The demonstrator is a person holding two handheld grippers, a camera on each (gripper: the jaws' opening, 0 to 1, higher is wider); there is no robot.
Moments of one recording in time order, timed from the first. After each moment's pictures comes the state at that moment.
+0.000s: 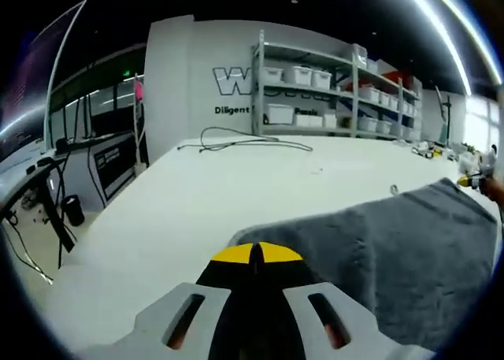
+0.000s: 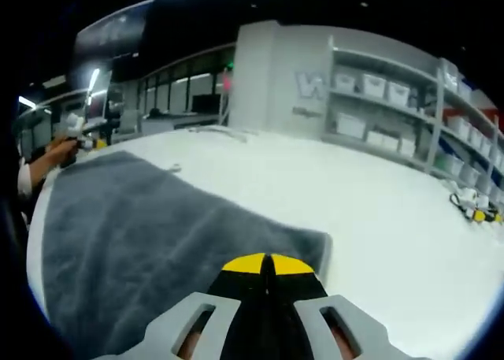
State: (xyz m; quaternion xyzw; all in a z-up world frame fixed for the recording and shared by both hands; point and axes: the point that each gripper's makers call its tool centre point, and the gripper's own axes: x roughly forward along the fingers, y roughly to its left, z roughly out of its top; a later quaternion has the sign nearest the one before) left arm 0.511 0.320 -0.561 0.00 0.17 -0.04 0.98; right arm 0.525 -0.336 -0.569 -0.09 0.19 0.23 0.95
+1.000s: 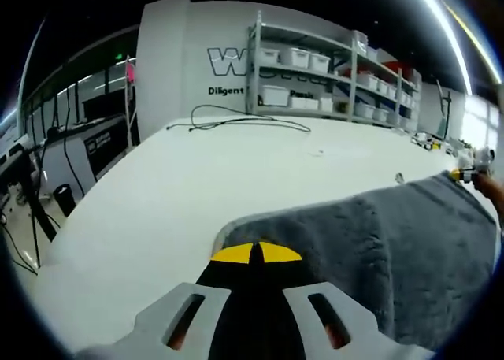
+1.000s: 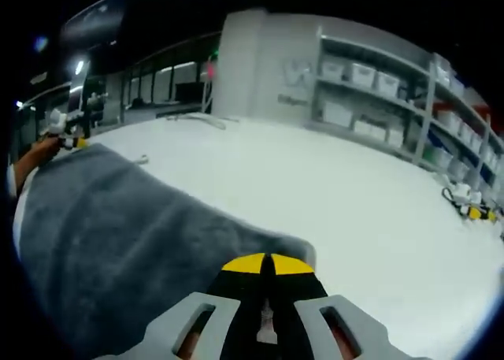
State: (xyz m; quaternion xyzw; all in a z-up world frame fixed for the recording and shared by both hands) left arm 0.533 0.309 -0.589 -0.01 0.22 -0.06 0.97; right arm 0.564 -0.345 -0.587 -0.11 0.22 0.19 0.95
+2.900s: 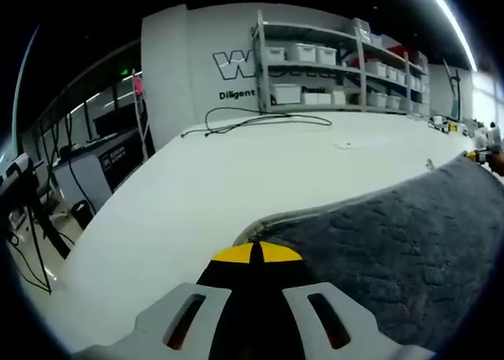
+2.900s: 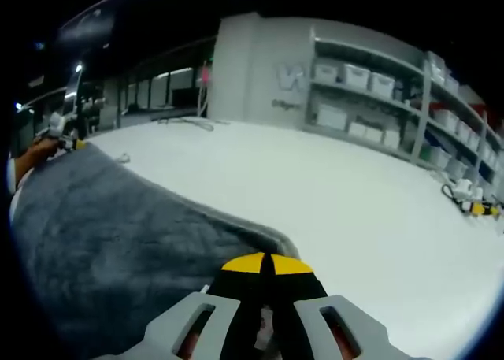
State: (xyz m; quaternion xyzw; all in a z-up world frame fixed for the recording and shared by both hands) left arm 0.560 0.339 -0.599 0.05 0.21 -0.02 0.98; right arm 0.593 -0.373 -0.599 -0.09 0.20 0.18 0.96
